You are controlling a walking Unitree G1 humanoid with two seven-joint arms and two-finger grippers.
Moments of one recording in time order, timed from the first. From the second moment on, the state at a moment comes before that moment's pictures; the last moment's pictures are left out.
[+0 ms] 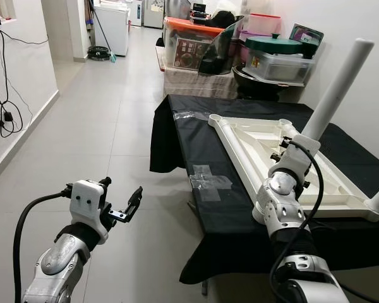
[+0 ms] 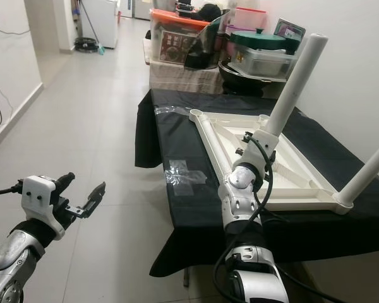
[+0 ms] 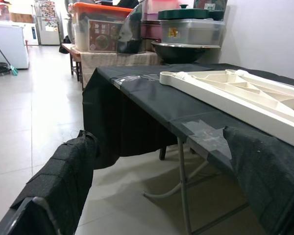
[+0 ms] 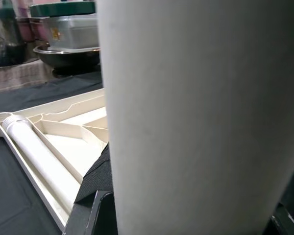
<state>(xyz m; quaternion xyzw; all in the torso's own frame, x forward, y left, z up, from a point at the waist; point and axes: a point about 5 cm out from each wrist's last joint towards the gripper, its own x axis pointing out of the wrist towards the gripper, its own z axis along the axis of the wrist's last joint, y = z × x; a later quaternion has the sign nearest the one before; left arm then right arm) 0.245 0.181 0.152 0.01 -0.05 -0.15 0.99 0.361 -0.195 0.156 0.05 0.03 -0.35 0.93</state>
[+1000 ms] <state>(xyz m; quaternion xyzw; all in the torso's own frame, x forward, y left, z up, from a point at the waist) 0.248 0.178 0.152 0.01 -0.06 -0.15 0.99 0.364 -0.190 0.159 0.06 0.04 -0.32 0.94</state>
